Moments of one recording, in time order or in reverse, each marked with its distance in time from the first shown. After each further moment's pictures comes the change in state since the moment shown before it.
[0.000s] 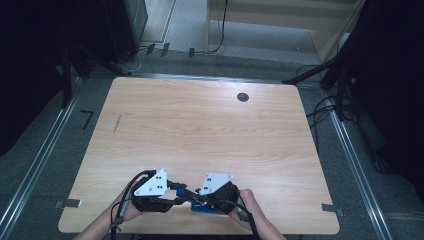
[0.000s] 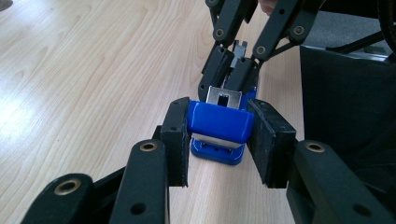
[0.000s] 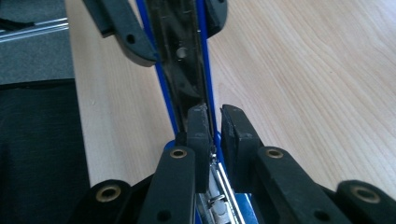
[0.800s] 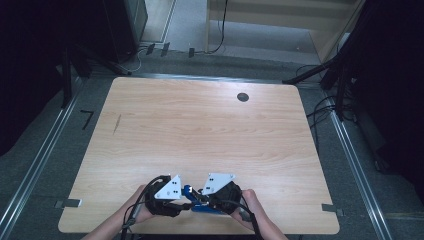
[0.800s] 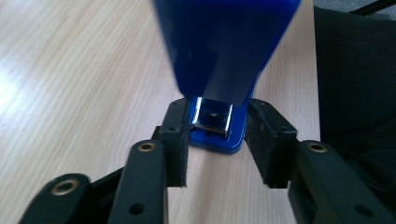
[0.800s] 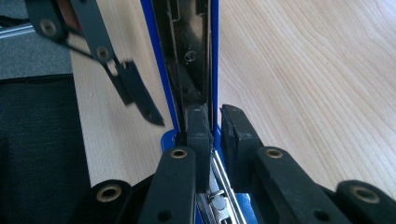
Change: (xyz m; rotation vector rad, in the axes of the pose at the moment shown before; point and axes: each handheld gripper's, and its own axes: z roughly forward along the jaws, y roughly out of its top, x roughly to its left) left arm -0.006 -0.009 0.041 0.139 -0.018 0.013; right arm -0.002 -0.003 -0.004 0.015 -0.006 0.008
